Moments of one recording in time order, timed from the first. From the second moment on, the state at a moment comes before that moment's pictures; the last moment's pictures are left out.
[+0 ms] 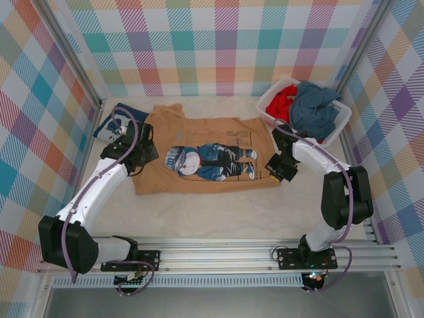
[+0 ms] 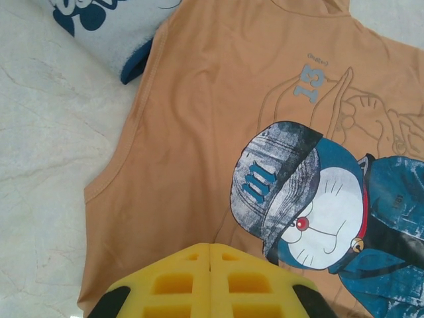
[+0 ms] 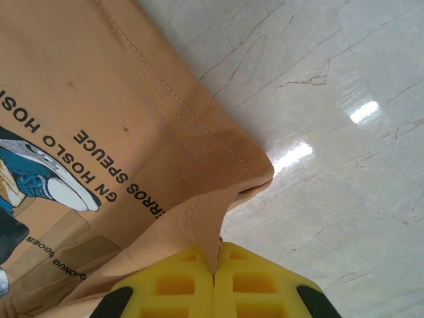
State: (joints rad) left arm -0.27 1.30 1.12 -0.77 -0.26 -0.58; right arm 0.26 1.63 1.15 -1.02 -0.07 0.92
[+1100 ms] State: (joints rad) left arm -0.21 1.61 1.37 -0.71 -0.36 -0.44; right arm 0.22 1.81 1.33 -1.00 -0.09 0.91
